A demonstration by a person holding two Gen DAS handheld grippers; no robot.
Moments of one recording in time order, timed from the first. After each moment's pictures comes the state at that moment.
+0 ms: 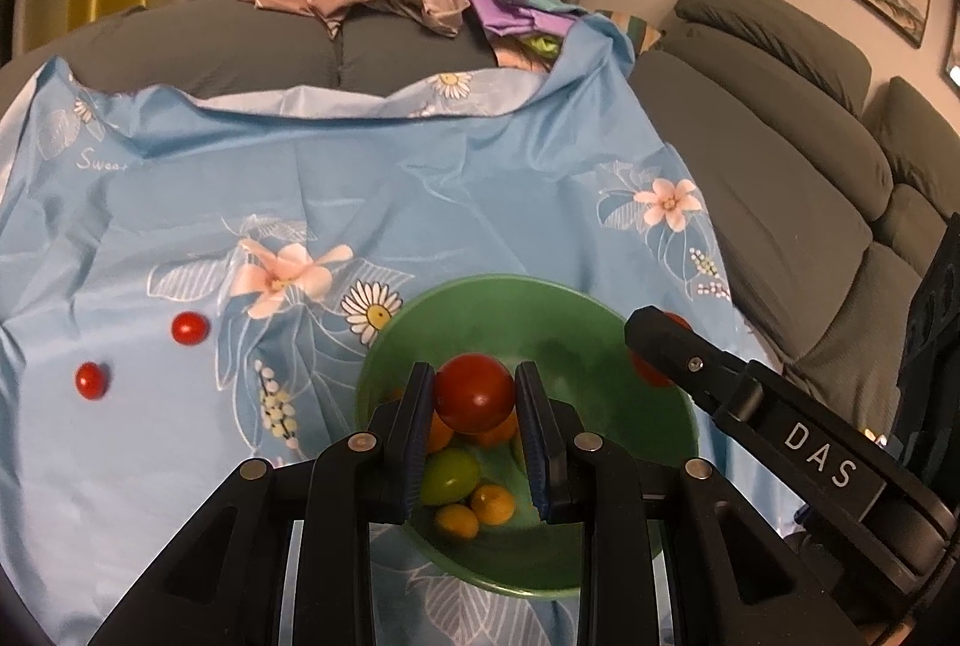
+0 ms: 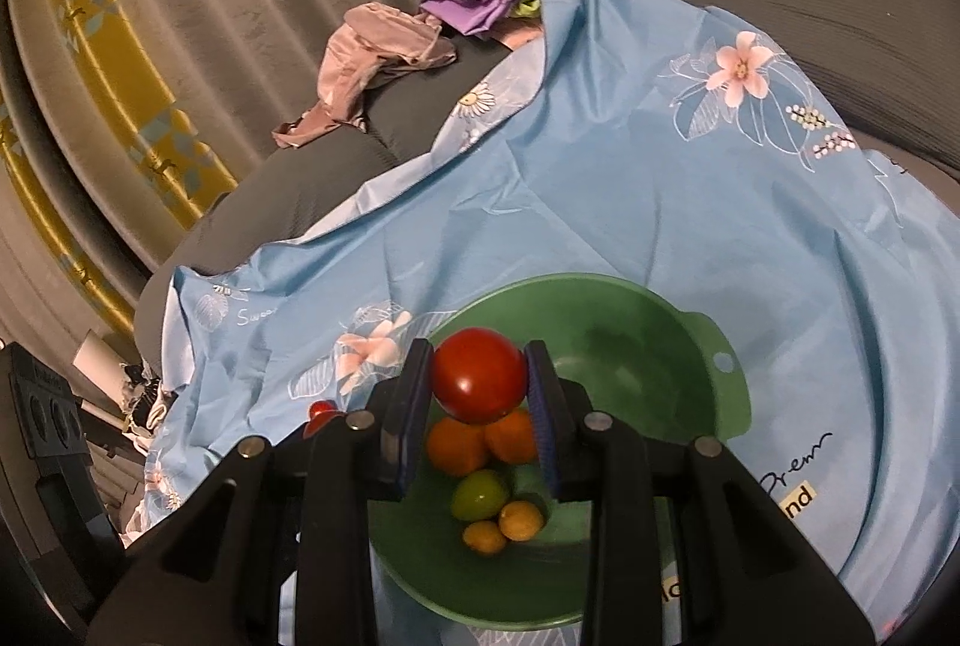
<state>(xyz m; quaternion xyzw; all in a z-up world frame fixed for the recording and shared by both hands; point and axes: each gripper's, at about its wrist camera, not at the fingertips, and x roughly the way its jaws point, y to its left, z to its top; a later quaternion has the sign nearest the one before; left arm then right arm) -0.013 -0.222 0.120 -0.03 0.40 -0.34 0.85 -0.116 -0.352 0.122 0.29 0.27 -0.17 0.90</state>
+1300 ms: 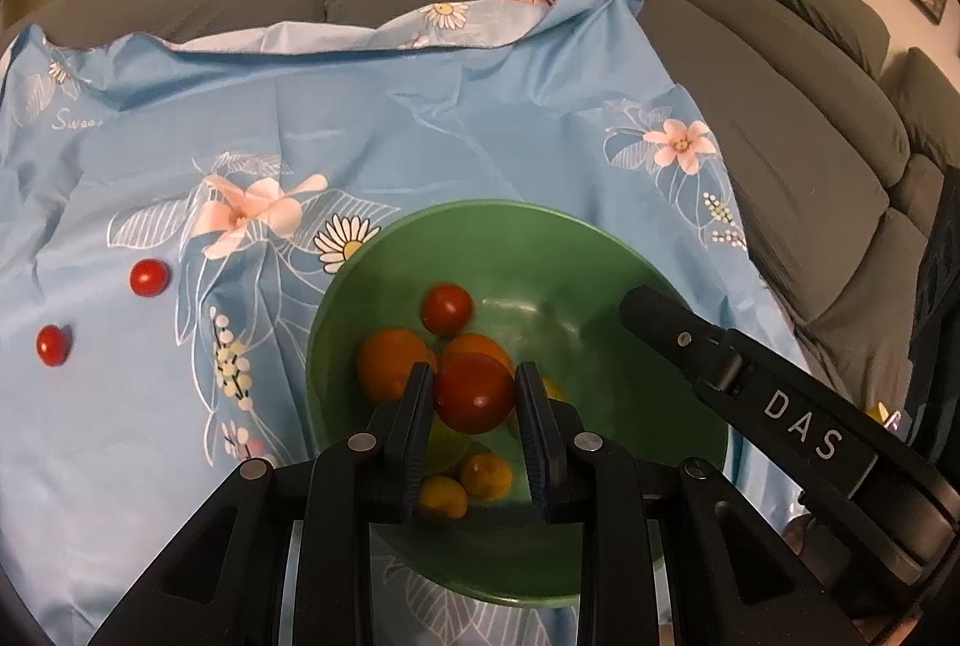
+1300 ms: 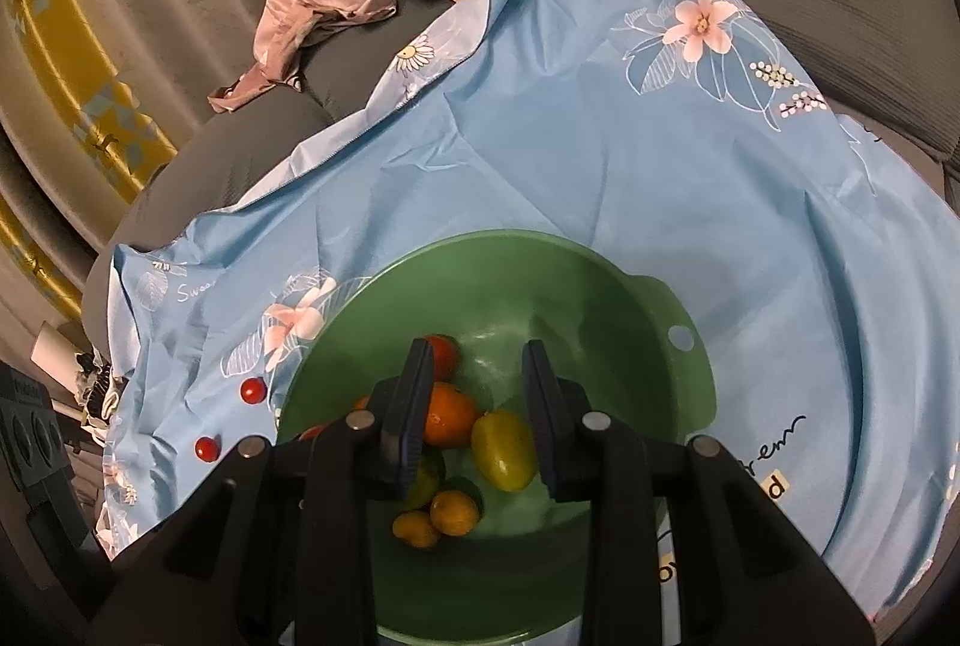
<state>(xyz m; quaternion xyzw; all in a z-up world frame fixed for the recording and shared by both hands) -0.007 -0.244 0.089 -0.01 0.46 -0.34 0.82 -0.105 -0.370 0.097 0.28 0.34 -0.21 0.87</state>
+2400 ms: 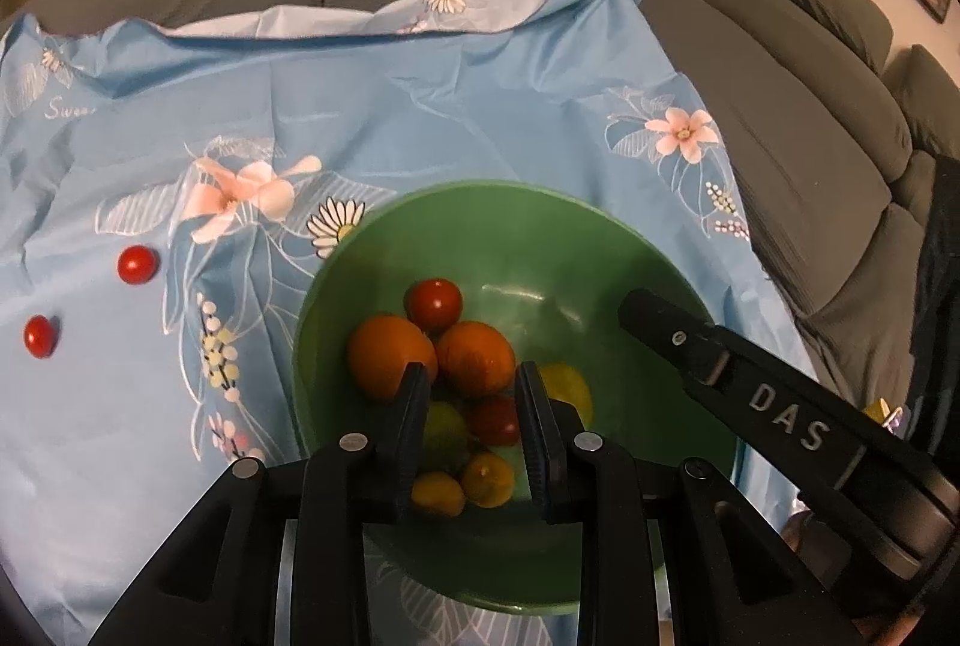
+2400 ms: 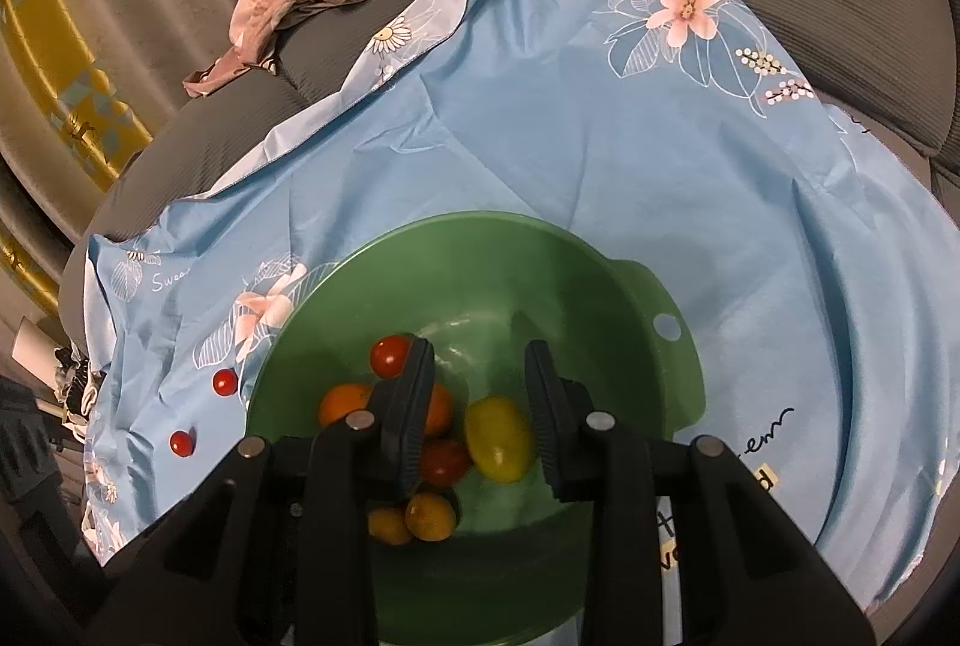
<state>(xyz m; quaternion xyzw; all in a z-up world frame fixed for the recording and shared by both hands) -0.006 -0.248 0.083 0.00 0.46 -0.34 0.82 -0.099 -0.374 0.089 0.28 0.36 -0.23 0.86</state>
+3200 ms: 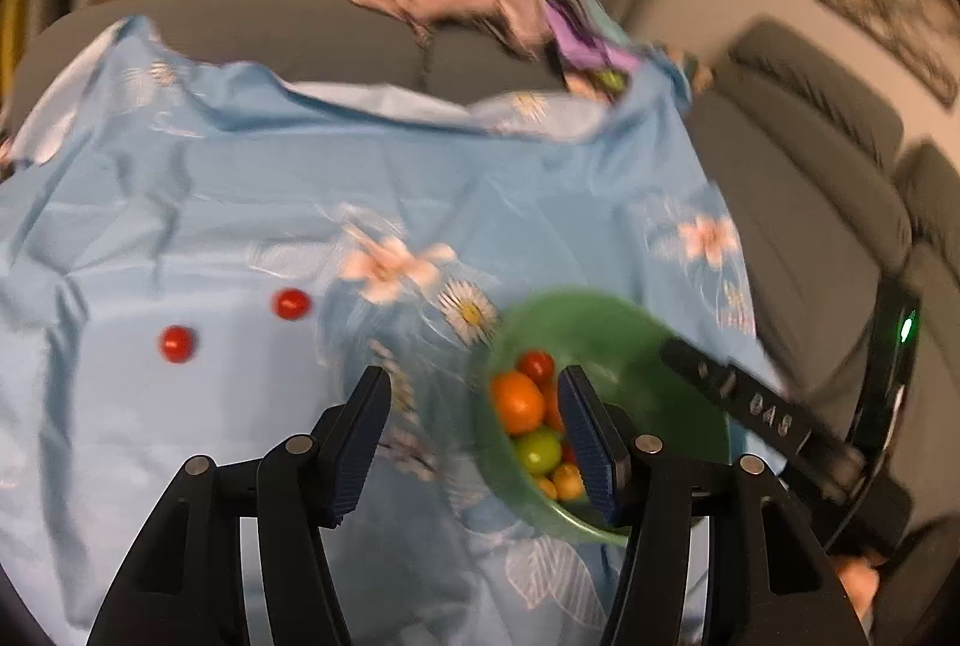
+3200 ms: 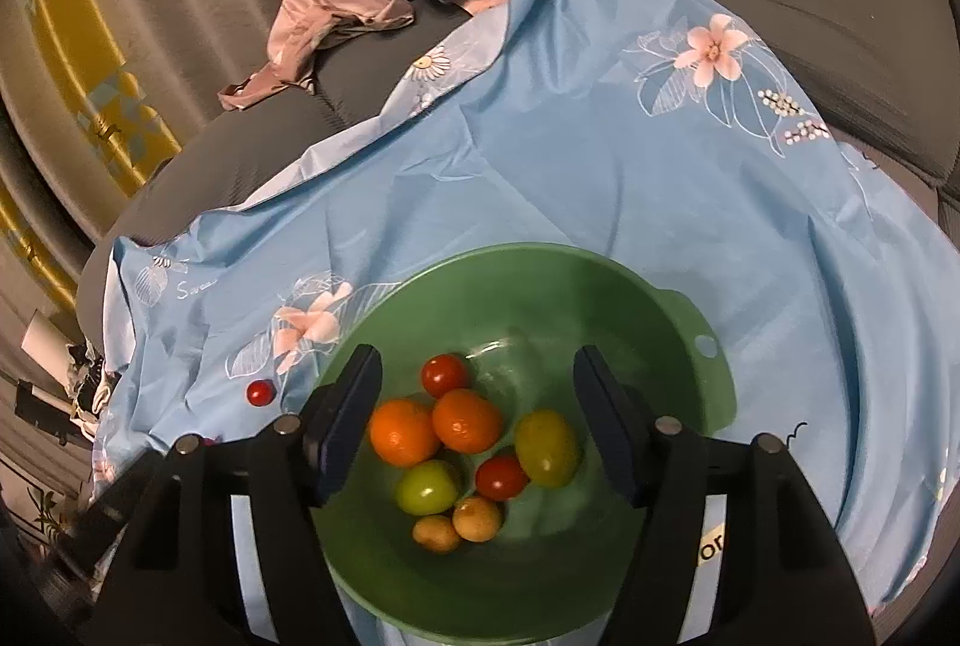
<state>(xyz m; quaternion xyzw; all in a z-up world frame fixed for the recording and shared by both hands) -0.003 -0.133 0.132 -0.09 0.40 -0.29 0.87 -0.097 -0.350 0.111 0.26 0.33 -0.21 0.88</state>
